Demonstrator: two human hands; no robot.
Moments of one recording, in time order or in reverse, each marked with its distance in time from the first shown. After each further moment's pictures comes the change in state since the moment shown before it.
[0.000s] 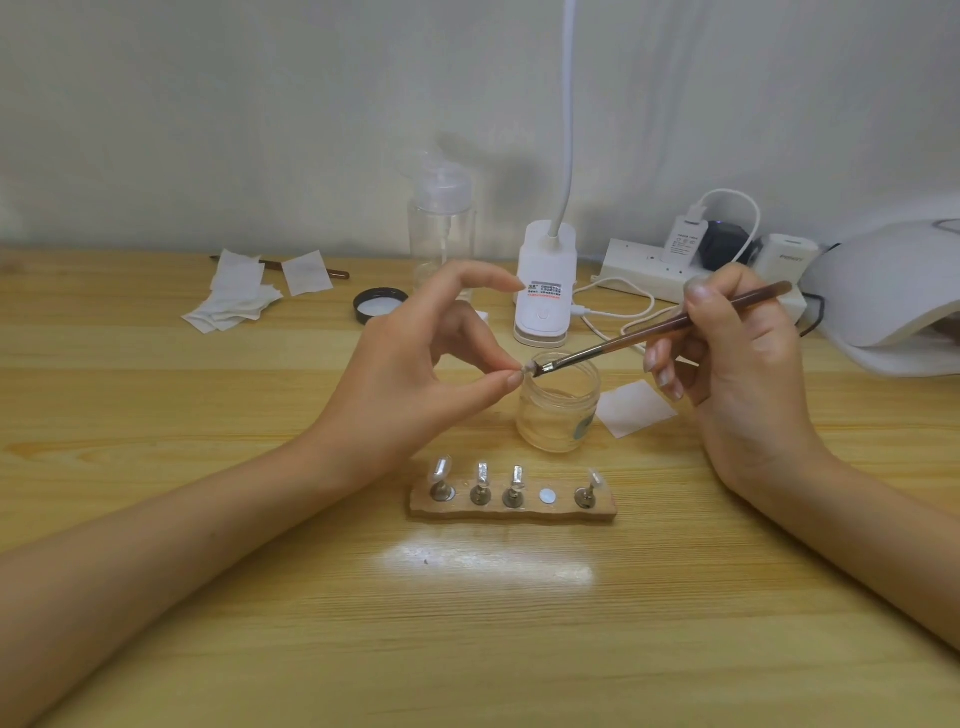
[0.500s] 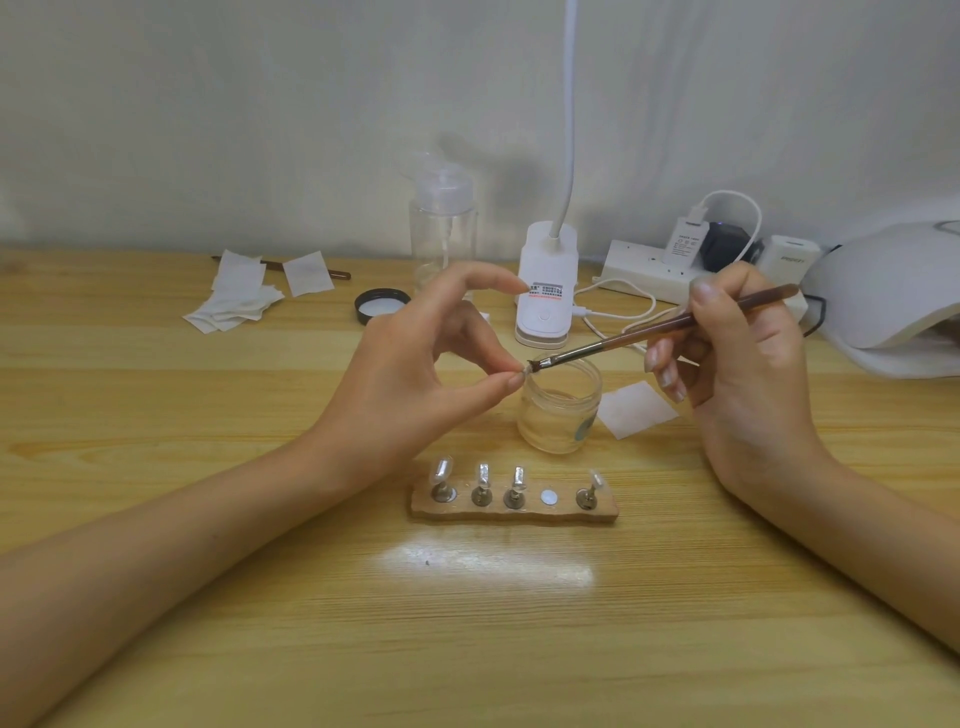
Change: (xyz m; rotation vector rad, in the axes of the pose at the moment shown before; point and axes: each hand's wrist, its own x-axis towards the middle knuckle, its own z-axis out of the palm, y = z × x) left_hand 0.000 0.001 -0.001 0.064 0.002 0.048; right_hand -0.002 -0.003 0.004 0.037 -0.011 -0.010
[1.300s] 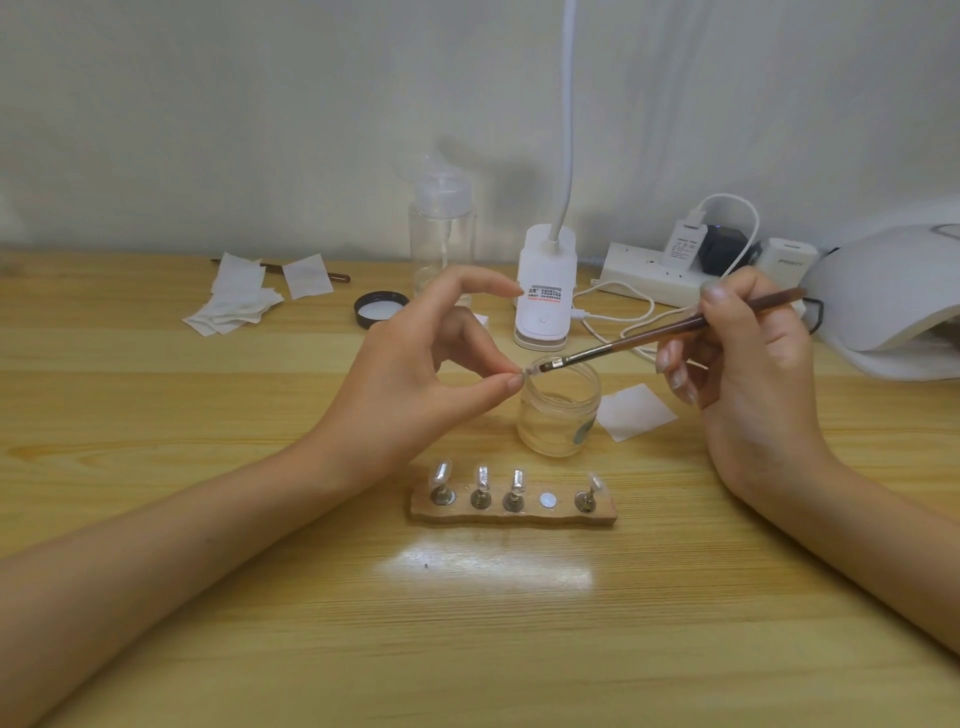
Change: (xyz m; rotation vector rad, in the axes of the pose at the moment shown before) left_hand 0.000 0.002 0.001 -0.107 -0.013 -0.104; right_hand 0.000 -0.001 -0.003 -0.016 0.052 -0.005
